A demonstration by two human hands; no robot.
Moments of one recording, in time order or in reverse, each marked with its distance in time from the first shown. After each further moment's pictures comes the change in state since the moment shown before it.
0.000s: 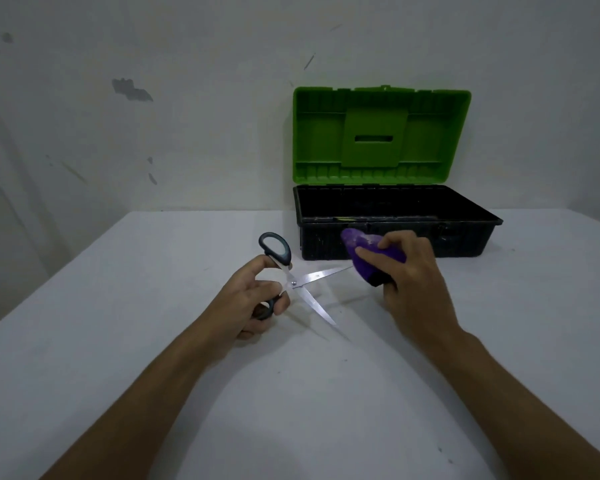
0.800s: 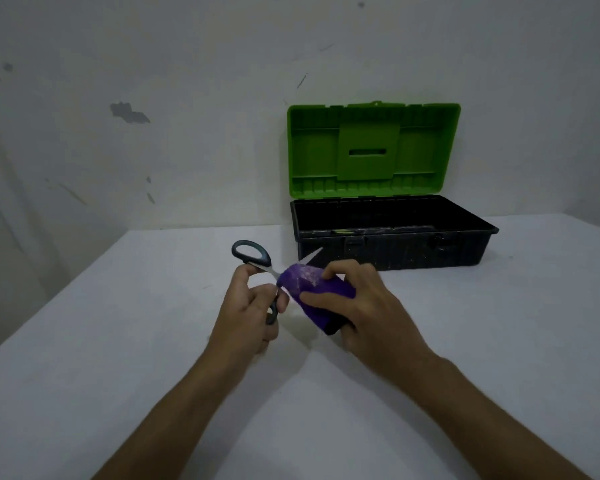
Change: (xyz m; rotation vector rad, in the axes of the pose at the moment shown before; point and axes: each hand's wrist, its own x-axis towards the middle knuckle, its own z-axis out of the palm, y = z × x) left_hand 0.001 0.004 0.021 -0.125 0.263 0.068; right_hand 0.001 -0.049 0.002 0.063 -0.181 -0.227
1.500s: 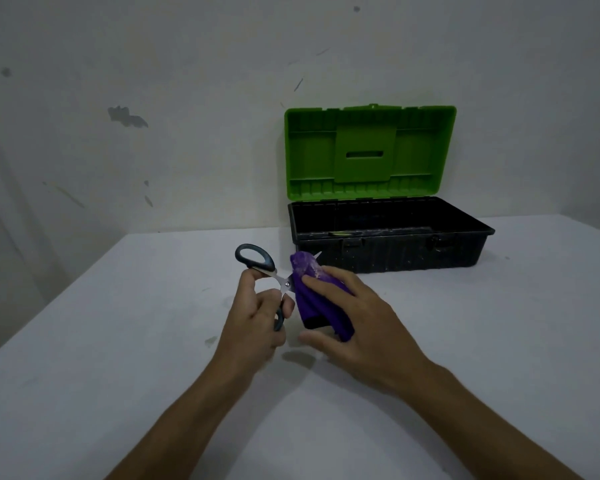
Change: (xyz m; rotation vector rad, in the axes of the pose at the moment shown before) left_hand -0.008 0.001 0.010 0.040 -0.016 0.034; right_hand -0.007 -0.008 0.002 0.311 -0.143 0.266
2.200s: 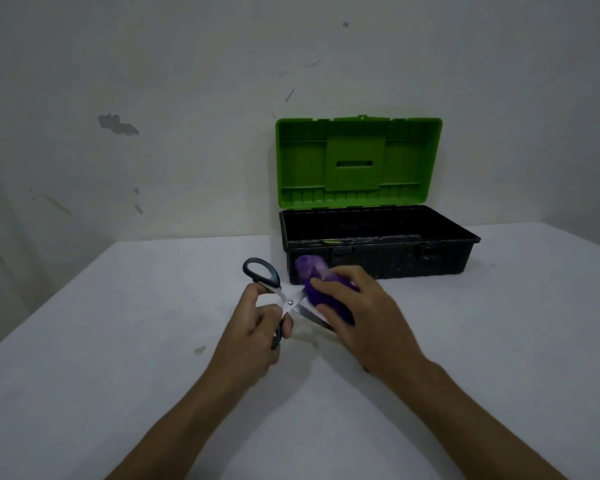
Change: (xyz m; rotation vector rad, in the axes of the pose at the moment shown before) left_hand -0.003 -0.005 0.004 0.101 -0.071 0.052; right_hand 0.009 0.023 -0.002 -0.193 0.231 -0.038
